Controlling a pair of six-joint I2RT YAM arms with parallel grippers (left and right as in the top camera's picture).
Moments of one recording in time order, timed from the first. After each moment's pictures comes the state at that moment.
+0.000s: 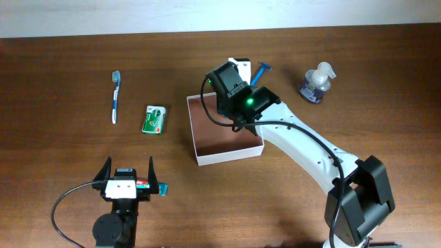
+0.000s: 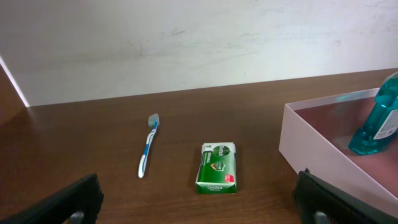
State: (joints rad) left arm -0.06 0.01 0.01 -0.07 -0.06 0.09; right arm 0.61 1.85 1.55 -0.68 0.37 0.53
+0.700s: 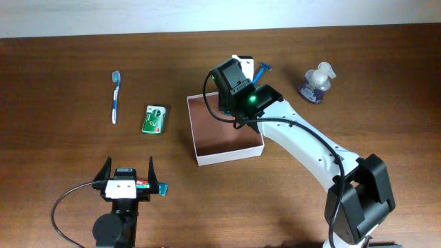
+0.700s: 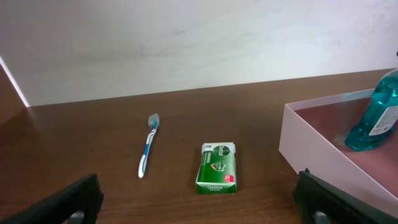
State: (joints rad) left arm -0.06 0.01 0.01 -0.07 -0.06 0.09; right arm 0.59 1.86 1.55 -0.65 0.35 0.54
